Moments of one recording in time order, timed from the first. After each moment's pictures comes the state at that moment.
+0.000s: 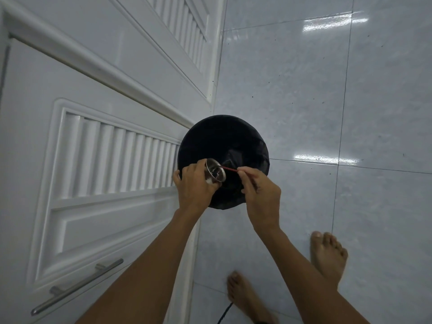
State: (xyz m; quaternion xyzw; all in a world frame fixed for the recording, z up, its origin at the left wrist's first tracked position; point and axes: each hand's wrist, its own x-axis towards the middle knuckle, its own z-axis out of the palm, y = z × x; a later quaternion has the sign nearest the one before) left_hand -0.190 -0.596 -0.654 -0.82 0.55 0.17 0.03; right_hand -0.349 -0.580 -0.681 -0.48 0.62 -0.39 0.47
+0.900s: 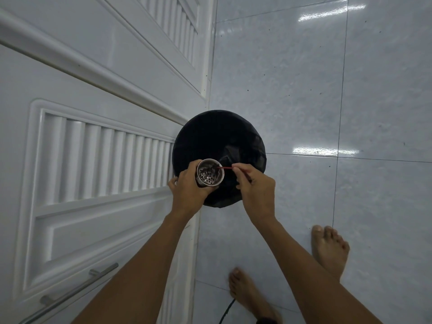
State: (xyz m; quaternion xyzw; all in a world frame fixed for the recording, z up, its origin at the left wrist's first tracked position) left_hand -0.173 -0.582 -0.670 -0.80 0.52 0.28 -0.03; right_hand -0.344 -0.586 -0.701 -0.44 0.63 -0.37 0.52
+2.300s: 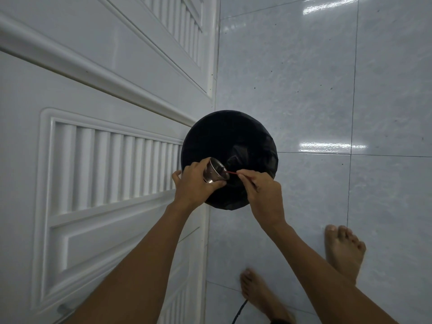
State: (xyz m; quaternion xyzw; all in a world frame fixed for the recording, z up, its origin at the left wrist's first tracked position) left_hand -0.144 -0.607 -0.673 -0.77 0.57 0.27 0.08; right_hand -0.336 -0.579 -0.713 -0.55 0.63 -0.32 0.45
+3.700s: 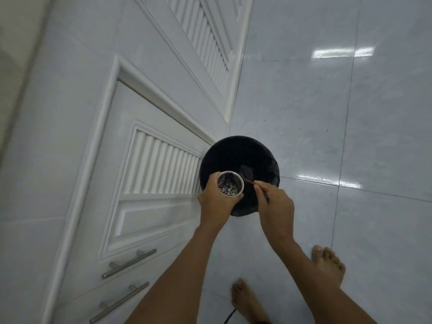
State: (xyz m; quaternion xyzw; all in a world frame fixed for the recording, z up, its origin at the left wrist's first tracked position) left_hand -0.210 -0.577 -0.582 -0.83 0.44 0.28 -0.17; right_hand -0.356 -0.579 -0.609 -0.56 0.67 -0.28 0.40
